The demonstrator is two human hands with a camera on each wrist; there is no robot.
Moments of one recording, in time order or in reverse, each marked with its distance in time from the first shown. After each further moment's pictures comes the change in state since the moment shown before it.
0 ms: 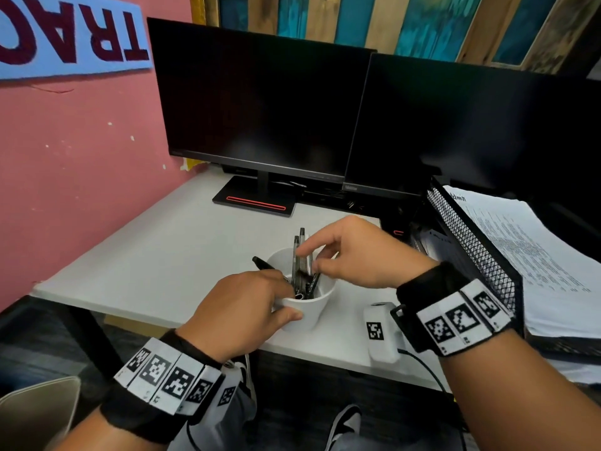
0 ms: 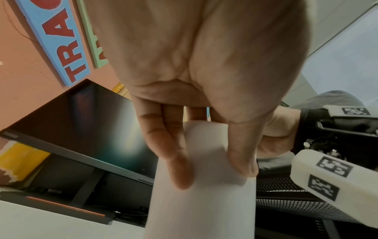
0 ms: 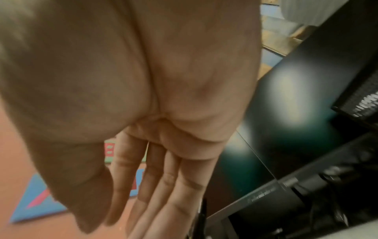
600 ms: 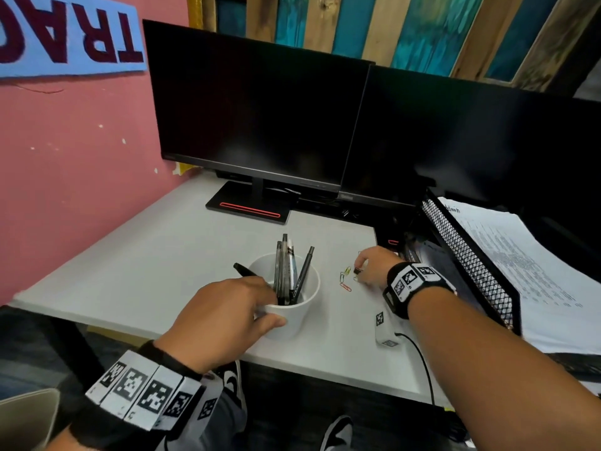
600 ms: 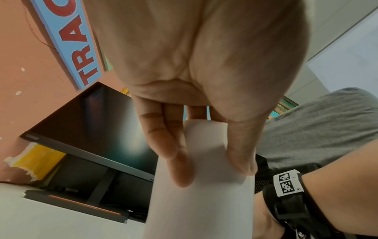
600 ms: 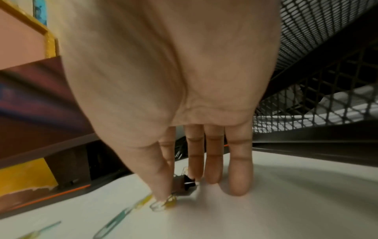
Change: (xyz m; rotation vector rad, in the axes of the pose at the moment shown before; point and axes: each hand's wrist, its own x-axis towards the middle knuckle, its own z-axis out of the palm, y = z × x) left_hand -0.001 -0.015 -0.006 -0.032 0.031 -0.044; right_hand 0.064 0.164 0.013 -0.334 -0.010 0.641
